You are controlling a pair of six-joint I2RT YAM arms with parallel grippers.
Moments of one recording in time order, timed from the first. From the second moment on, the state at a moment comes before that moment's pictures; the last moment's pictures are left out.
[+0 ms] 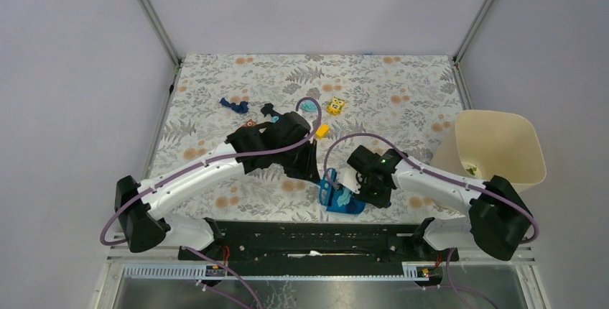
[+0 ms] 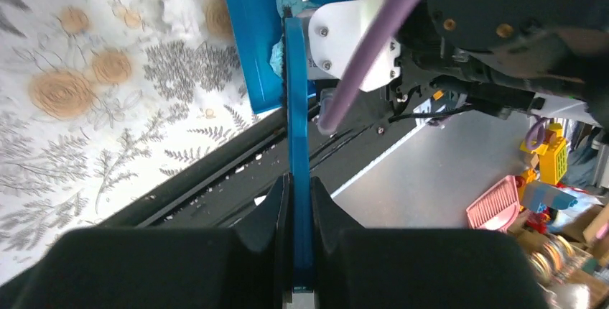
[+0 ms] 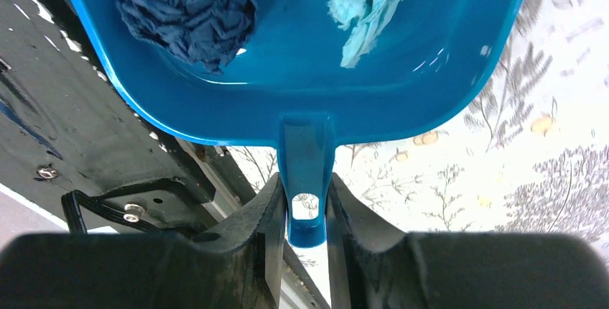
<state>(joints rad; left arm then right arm) -0.97 1.33 1.21 -0.79 0.22 -0.76 0.84 1.33 0.76 -0.94 -0.04 -0.50</state>
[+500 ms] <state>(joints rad) -0.84 1.64 1.57 -1.06 -0.11 -0.51 0.72 1.20 0.75 -1.08 0.08 -0.53</state>
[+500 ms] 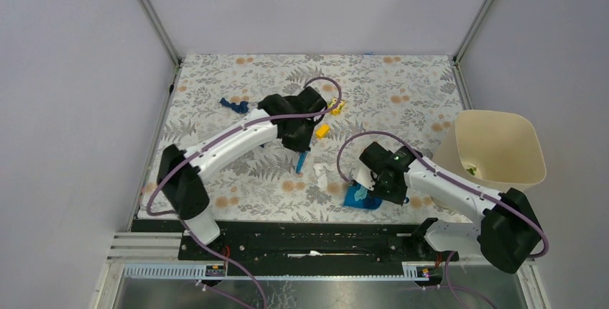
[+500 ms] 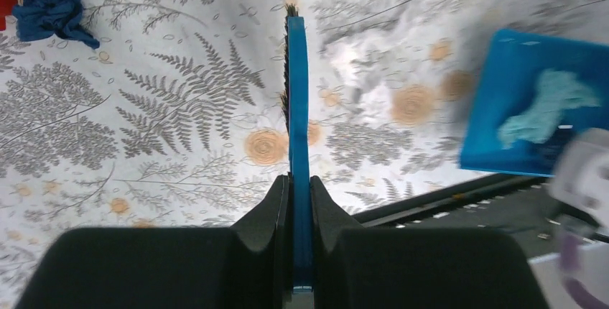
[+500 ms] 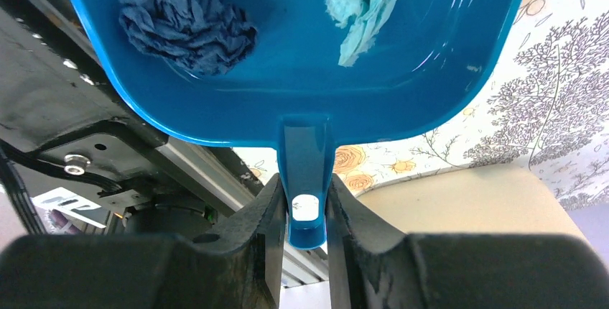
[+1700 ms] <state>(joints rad) -0.81 1.73 1.43 -0.68 0.40 -0.54 0.70 1.42 0.81 -0.95 0.06 -0.48</state>
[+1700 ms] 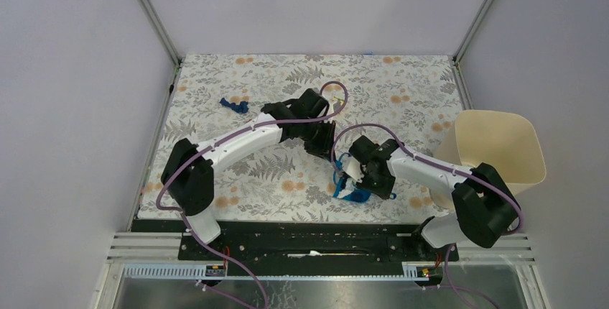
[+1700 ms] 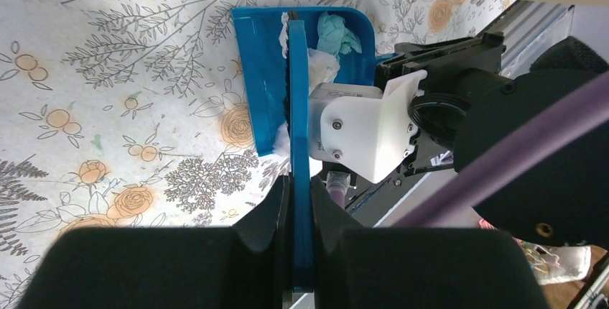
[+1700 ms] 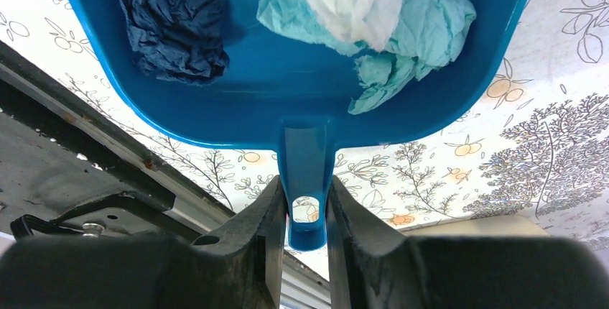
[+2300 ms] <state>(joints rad) -0.81 1.69 1.43 -0.66 0.30 -0.55 0.70 1.32 0.72 -0.85 0.03 -0.47</state>
